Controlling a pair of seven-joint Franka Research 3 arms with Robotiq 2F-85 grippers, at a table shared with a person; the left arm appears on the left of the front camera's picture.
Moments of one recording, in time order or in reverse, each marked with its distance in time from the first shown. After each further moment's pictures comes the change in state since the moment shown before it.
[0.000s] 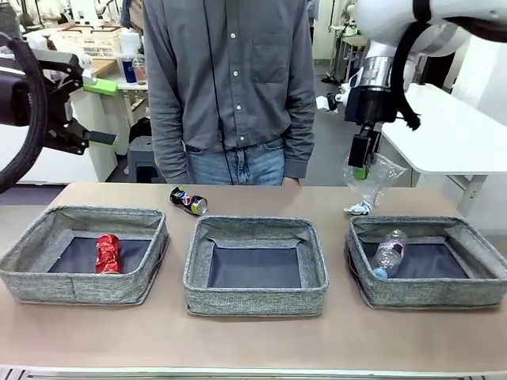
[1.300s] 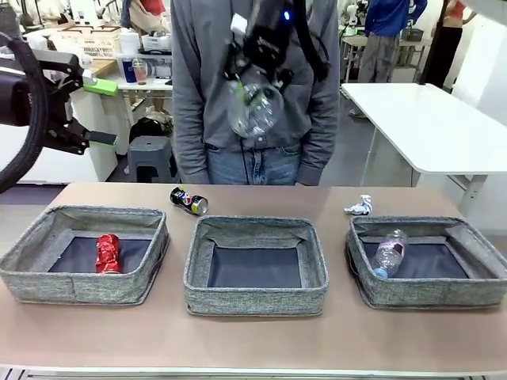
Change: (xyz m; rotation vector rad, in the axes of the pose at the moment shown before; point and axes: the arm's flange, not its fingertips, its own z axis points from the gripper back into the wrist) left arm 0.000 0.000 0.000 0.000 0.000 0.000; right arm 0.160 0.180 0.114 0.176 -0.186 -0.619
